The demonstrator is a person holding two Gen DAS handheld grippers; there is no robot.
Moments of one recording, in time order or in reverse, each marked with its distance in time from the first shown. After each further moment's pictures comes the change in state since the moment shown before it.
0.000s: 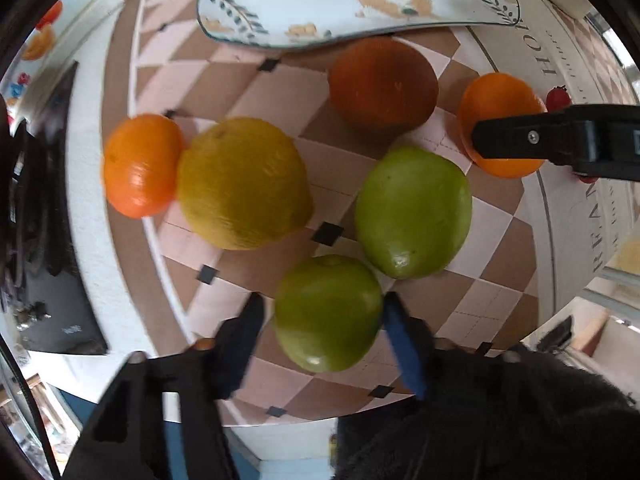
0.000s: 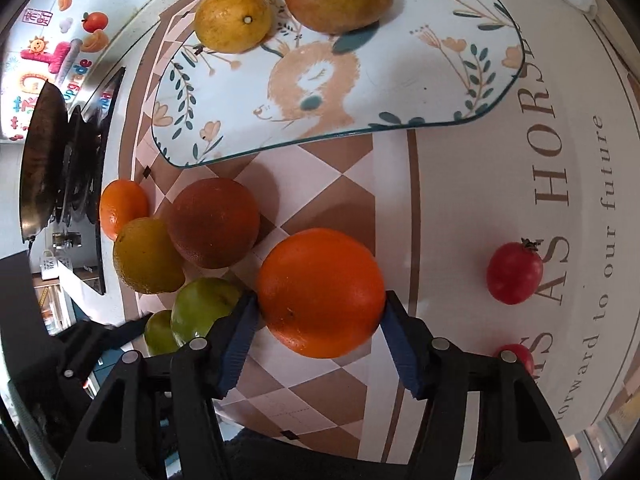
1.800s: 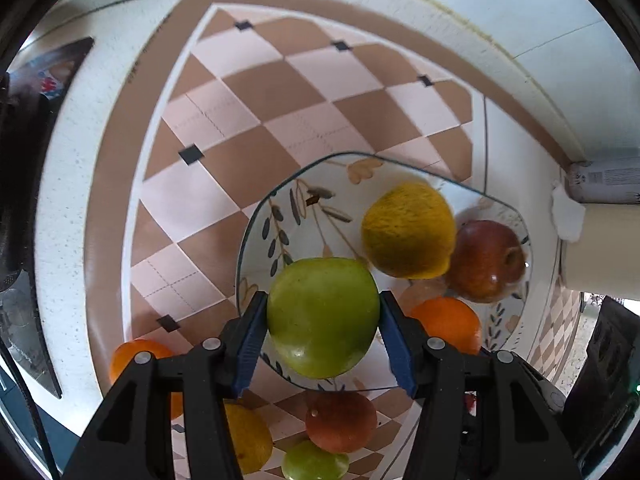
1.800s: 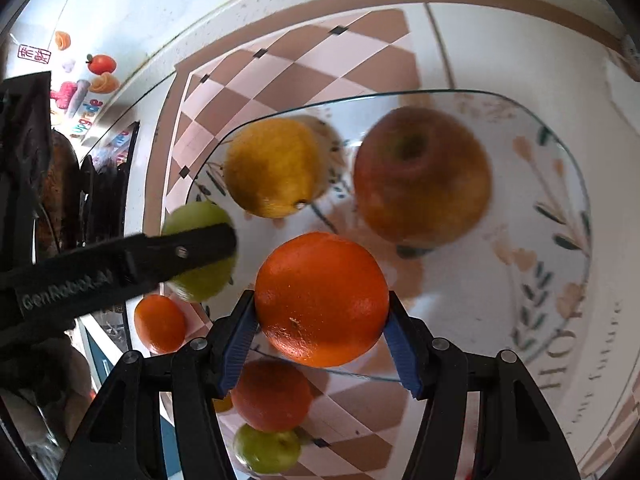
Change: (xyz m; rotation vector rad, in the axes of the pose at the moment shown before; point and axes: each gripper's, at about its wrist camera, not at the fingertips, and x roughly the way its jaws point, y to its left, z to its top) left arm -0.029 0.089 0.171 -0.498 -0.071 -0.297; right arm -0.001 0.044 0.128 -0.063 -0.060 0.040
